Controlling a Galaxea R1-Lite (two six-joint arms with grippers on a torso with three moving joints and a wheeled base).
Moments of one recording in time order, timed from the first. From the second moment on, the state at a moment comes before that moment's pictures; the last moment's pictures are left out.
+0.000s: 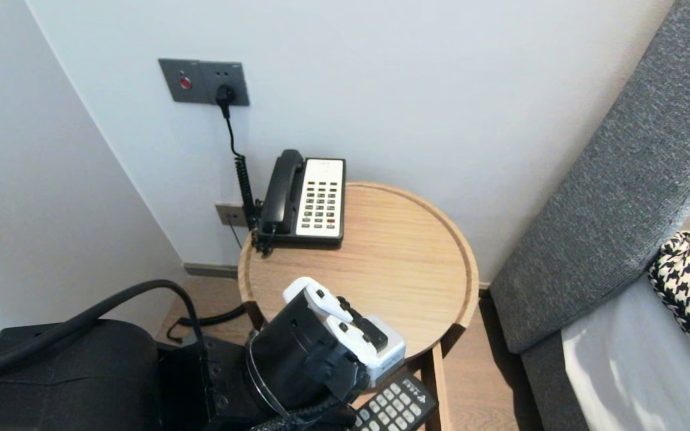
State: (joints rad) left arm -1.13 1.69 -0.98 0.15 -0.01 -0.17; right arm -0.01 0.00 0.00 -0.05 -0.01 0.01
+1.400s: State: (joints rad) left arm -1.13 1.72 -0.87 0.07 -0.07 -0.16; right arm -0.01 0.00 0.00 -0.05 -0.01 0.01
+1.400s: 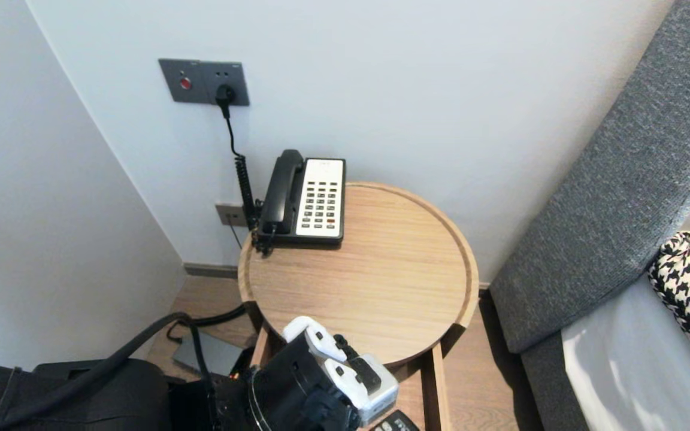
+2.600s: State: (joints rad) left arm -1.11 1.85 -0.92 -0.04 0.01 -0.30; right arm -0.01 0.00 0.00 -0.05 -0.01 0.01
